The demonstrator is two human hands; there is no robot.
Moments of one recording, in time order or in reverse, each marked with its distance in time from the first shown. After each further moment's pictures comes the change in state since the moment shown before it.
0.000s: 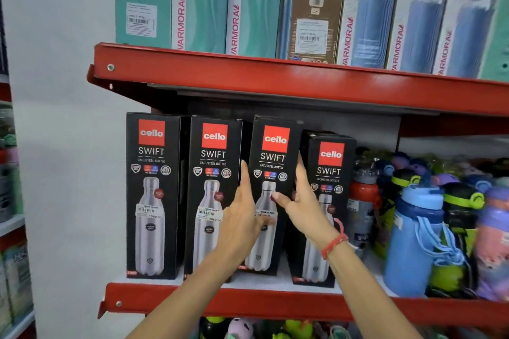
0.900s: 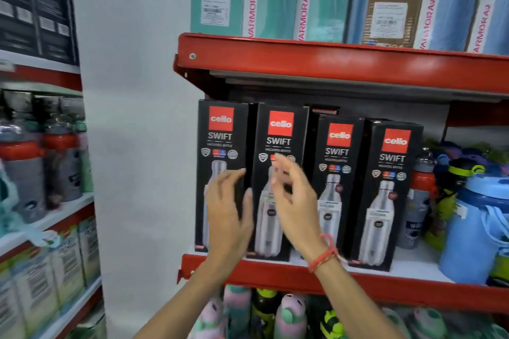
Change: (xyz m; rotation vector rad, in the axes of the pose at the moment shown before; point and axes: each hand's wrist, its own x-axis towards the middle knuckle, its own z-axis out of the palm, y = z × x) left_hand -0.053 -0.069 -0.092 0.040 0.491 0.181; right_hand -0.043 -0.069 0.126 0.016 0.206 -0.170
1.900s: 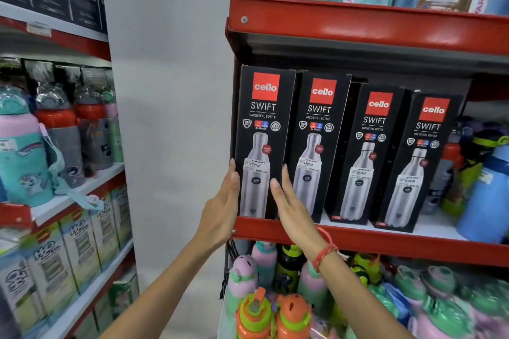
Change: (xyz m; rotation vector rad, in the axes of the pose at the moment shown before) left_hand -0.029 -0.069 -0.093 -0.153 -0.508 -0.531; right_hand -0.070 0.017 0.076 -0.086 -0.287 0.461
